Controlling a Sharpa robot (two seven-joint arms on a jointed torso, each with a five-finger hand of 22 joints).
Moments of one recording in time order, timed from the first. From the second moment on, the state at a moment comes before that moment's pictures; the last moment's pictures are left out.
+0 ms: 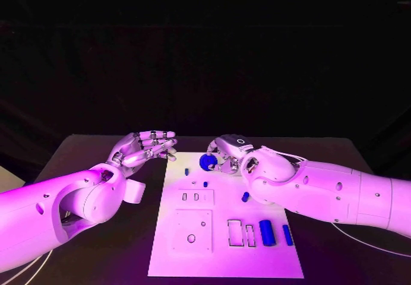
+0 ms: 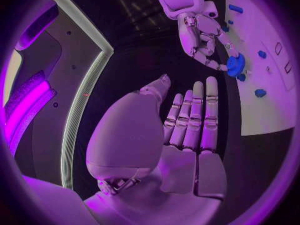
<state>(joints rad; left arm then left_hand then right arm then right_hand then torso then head) 1.18 -0.96 0.00 1.63 -0.10 -0.28 0.45 1.49 -0.14 0.32 0.15 0.06 0.80 0.21 0.21 0.14 0.99 0.18 0.07 0.07 0.95 0.12 0.41 0.47 0.16 0.86 0.21 0.67 0.36 1.29 -0.58 -0.15 1.41 -1.61 -0.47 -0.31 1.47 -0.17 0.25 0.28 0.24 0.97 0.14 0.22 0.35 1.47 0.06 1.57 1.31 1.47 -0.01 1.57 1.31 0.01 1.47 0.10 1.57 1.31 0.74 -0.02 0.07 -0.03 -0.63</state>
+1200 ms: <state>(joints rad) 1.18 -0.95 0.00 1.63 -0.10 -0.28 0.45 1.49 -0.14 0.32 0.15 0.06 0.80 0.21 0.21 0.14 0.99 0.18 0.07 0.07 0.95 0.12 0.41 0.47 0.16 0.86 0.21 0.68 0.36 1.26 -0.48 -0.15 1.28 -1.66 -0.45 -0.32 1.47 -0.18 0.26 0.29 0.24 0.97 0.14 0.21 0.35 1.47 0.06 1.57 1.31 1.47 -0.01 1.57 1.31 0.01 1.47 0.10 1.57 1.31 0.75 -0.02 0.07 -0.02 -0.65</state>
